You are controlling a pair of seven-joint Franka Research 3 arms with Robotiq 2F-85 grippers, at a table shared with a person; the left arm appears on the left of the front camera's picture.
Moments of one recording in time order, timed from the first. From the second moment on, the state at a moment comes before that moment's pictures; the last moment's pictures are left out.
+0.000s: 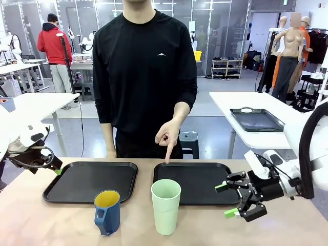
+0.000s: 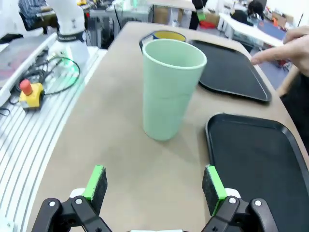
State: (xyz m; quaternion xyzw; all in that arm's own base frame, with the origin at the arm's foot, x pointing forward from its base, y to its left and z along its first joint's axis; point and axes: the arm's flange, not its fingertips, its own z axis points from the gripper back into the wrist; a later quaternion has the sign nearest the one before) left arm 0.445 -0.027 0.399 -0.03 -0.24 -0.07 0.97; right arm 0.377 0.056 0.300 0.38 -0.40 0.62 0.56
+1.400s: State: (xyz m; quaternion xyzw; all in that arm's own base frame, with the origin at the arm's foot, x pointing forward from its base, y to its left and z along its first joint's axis) left arm 0.445 -0.027 0.398 -0.03 -0.24 -0.07 0.97; right arm 0.395 0.104 0.255 0.47 -0.42 0.55 0.55
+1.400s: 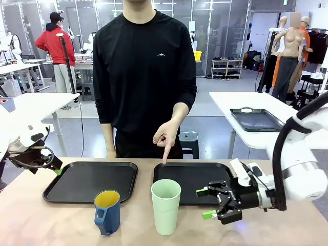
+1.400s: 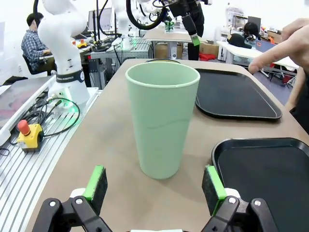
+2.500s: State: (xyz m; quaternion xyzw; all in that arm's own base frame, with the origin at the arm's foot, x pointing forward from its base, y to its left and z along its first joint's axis) left arm 0.445 -0.027 0.398 -0.03 -0.24 -0.07 0.97; right arm 0.401 0.185 0.227 0.51 -0.42 0.54 0.51
